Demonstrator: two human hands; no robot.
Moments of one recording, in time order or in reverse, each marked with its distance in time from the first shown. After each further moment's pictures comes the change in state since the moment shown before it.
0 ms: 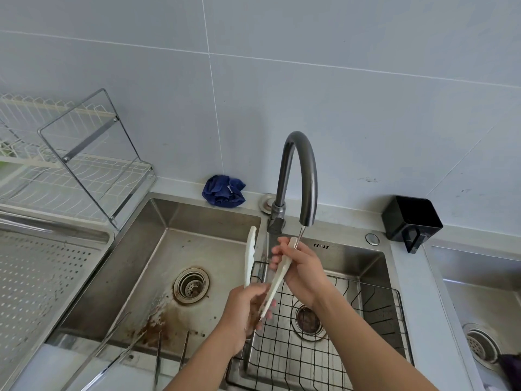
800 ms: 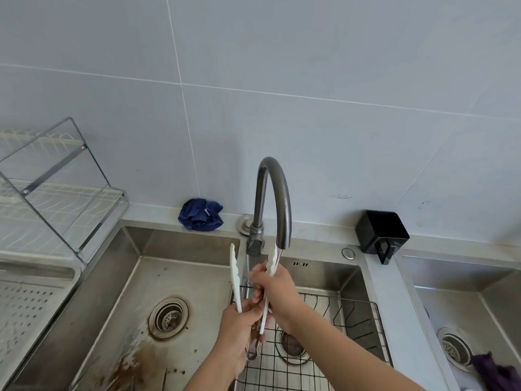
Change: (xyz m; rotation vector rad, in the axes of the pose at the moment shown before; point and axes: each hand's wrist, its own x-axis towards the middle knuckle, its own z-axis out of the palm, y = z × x) left_hand 0.011 0.006 0.031 -0.027 -0.019 0.134; right_hand -0.011 -0.010 0.029 -0.399 0.136 -0.025
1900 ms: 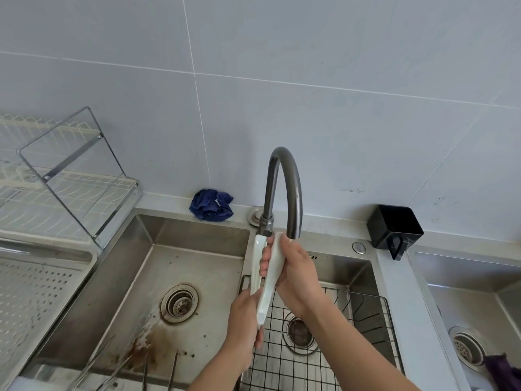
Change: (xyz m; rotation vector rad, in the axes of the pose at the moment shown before) left_hand -0.008 -0.008 -0.001 0.155 0.167 0.009; right_hand -0.015 -0.021 0.002 0.411 -0.180 -0.127
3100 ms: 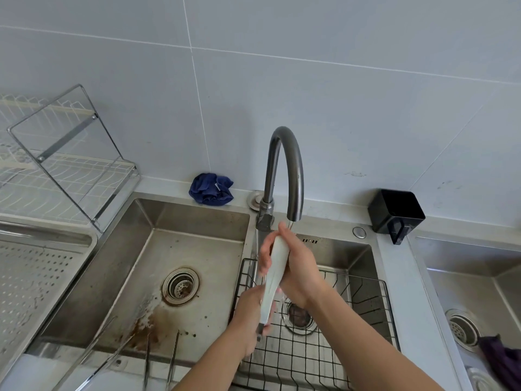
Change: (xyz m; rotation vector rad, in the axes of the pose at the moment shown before) left_hand -0.003 -0.010 0.005 0.062 -0.141 -0.190; right_hand -0.008 0.006 -0.007 -0.173 -0.172 0.056
